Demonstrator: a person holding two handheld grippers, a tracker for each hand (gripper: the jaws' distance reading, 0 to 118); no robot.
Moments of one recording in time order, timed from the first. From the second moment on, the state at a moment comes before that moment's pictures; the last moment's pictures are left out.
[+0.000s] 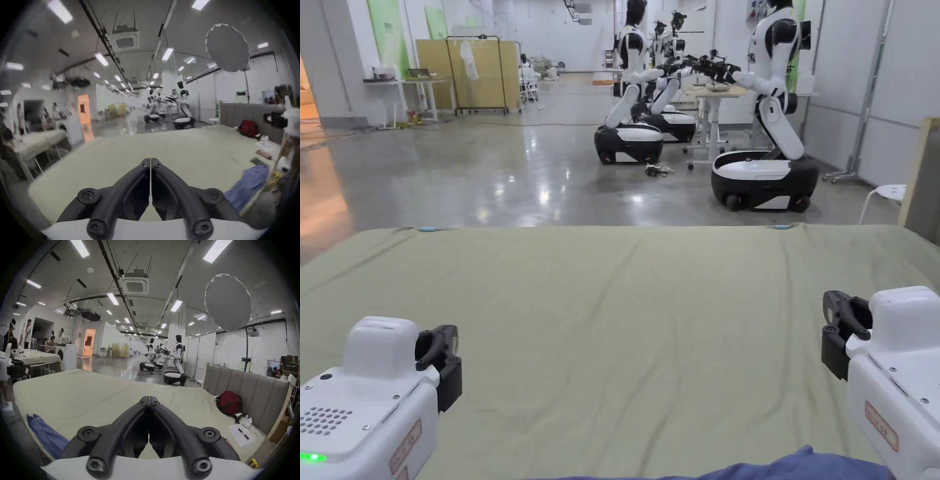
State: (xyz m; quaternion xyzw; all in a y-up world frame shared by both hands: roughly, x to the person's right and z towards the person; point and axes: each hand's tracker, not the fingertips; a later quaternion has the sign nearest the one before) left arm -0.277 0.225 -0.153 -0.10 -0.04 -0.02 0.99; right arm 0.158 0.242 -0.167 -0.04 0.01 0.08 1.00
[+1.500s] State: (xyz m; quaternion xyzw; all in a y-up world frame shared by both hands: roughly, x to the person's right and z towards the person) left arm -0.303 0.139 -0.228 -0.42 -0.37 0.36 0.74; right arm 0.188 0.192 -0.177 -0.15 0.04 0.07 0.99
